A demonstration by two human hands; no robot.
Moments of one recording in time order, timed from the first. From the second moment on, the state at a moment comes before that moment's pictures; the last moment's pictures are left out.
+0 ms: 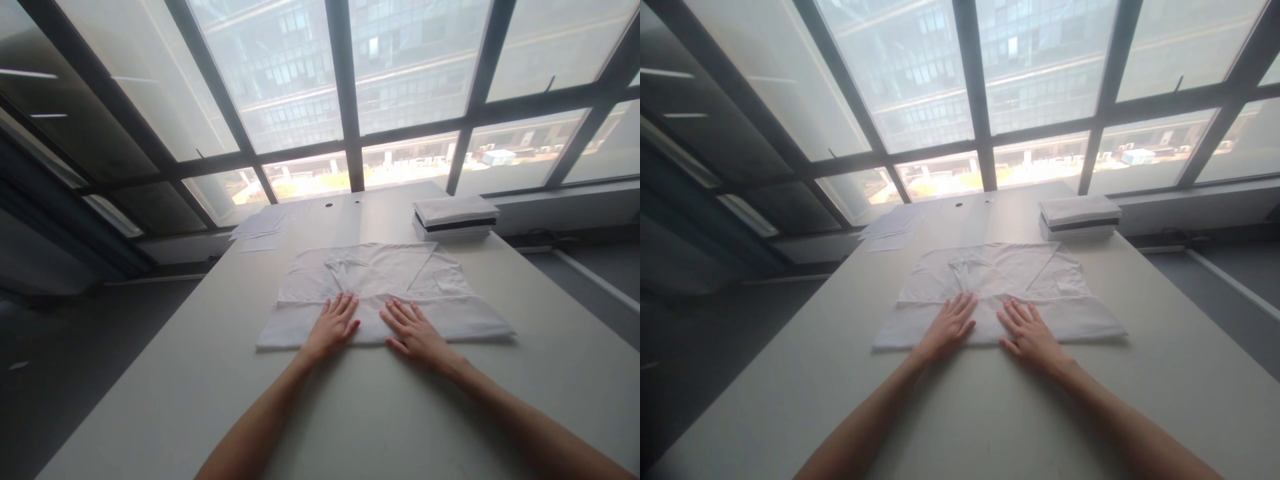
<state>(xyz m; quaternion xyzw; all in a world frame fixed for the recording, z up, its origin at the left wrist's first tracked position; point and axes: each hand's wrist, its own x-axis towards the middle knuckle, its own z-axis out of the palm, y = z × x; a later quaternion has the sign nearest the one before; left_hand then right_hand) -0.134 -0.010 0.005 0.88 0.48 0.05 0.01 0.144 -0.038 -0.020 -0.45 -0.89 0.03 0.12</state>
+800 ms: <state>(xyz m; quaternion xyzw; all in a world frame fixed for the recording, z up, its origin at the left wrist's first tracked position) -0.136 -0.008 0.000 0.87 0.48 0.05 0.02 0.141 -0.043 -0.015 -0.46 -0.88 0.05 0.12</state>
